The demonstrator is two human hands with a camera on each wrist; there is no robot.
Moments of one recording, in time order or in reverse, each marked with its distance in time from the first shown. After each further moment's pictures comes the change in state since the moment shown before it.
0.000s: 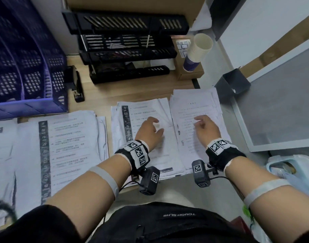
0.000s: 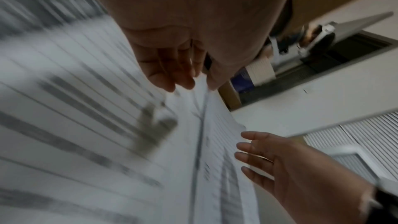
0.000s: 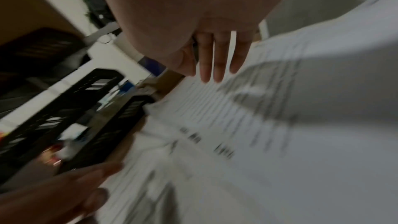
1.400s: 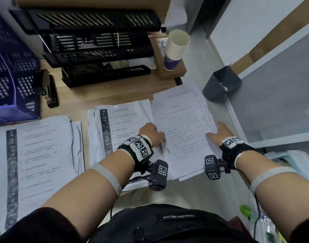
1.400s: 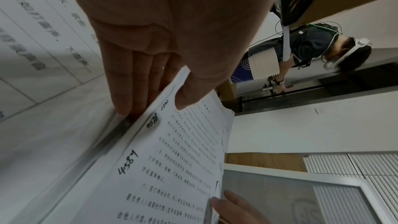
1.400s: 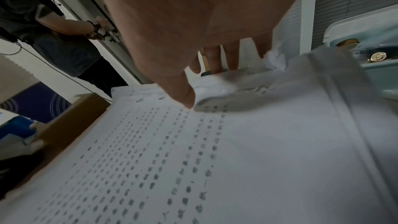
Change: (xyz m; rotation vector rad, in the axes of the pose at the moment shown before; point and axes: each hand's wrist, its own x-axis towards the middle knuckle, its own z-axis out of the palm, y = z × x) left_hand 0.032 0.050 0.064 -0.084 -0.215 -0.244; right_hand 0.061 0.113 -0.073 -0.233 -0.061 0.331
